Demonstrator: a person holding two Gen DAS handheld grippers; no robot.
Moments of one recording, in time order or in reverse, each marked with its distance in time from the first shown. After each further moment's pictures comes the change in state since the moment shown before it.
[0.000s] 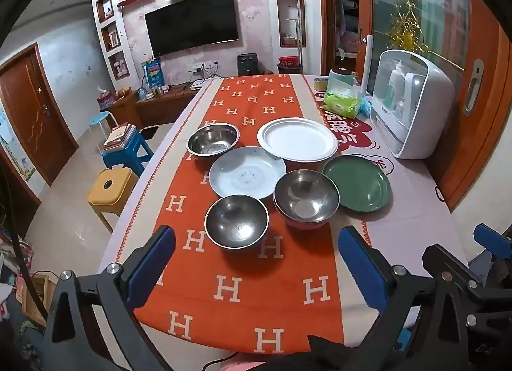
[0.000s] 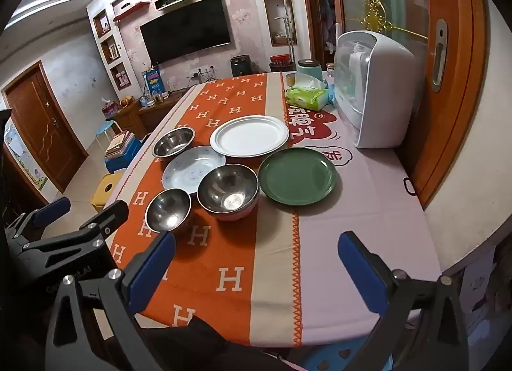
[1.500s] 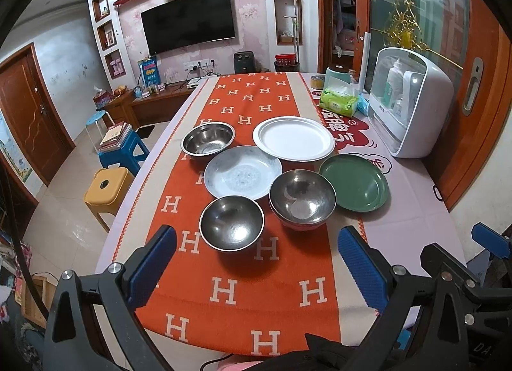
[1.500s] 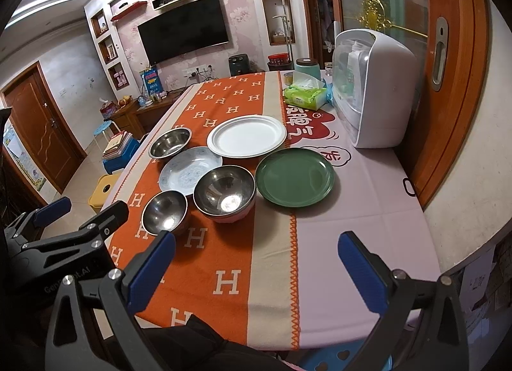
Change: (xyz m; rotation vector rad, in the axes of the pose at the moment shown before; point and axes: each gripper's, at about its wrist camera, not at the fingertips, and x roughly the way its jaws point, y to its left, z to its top) left arm 0.015 -0.013 0.007 0.010 0.011 0.006; right arm 0.001 0.000 0.002 -0.002 0.019 -0.006
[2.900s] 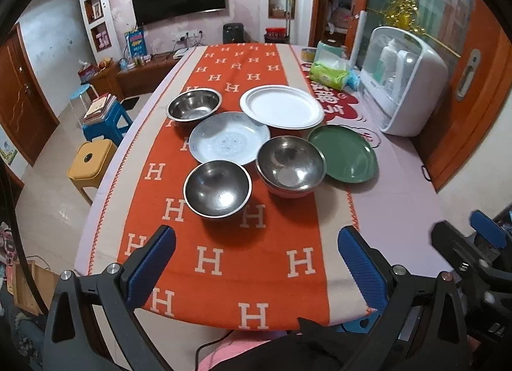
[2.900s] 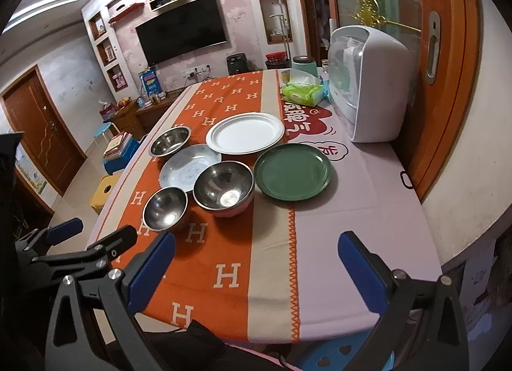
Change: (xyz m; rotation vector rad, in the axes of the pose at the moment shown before) left arm 0.010 0.015 -0.012 -0.030 0.149 -0.088; right arm -0.006 -0.008 -0.005 0.030 -0.001 -0.002
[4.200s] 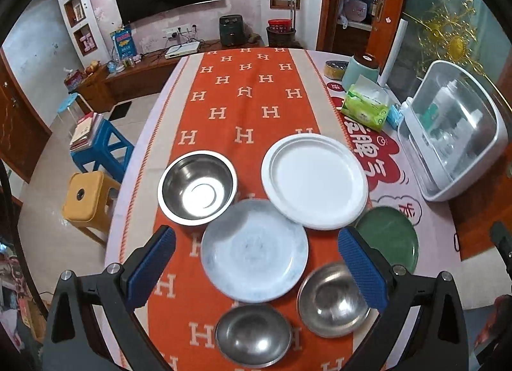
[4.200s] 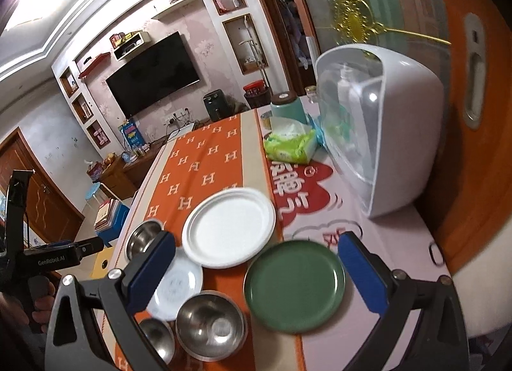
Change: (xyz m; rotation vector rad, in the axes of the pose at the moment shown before) left arm 0.141 0.048 0.243 0.040 0.077 -0.015; right arm 0.126 -0.050 0.169 0.176 -0.133 0.005
